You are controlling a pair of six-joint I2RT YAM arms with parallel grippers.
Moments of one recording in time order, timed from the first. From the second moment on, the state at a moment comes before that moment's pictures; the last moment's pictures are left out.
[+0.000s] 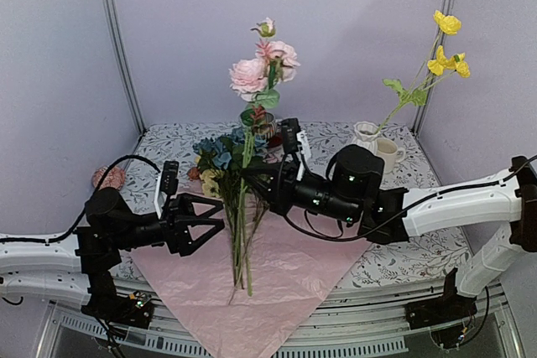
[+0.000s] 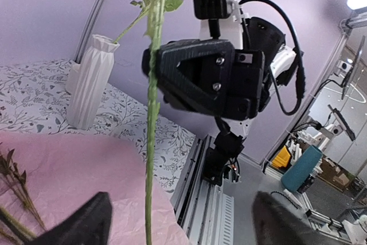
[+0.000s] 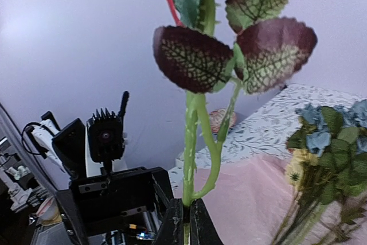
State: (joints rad) left arm -0.99 0.80 0.30 0.60 0.30 -0.52; right arm 1.18 1.54 0.97 0.64 -0.01 0.45
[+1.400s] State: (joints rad) left arm -0.99 0.65 0.34 0.38 0.19 -0.49; right arm 0.77 1.24 1.21 0.31 0.65 -0.26
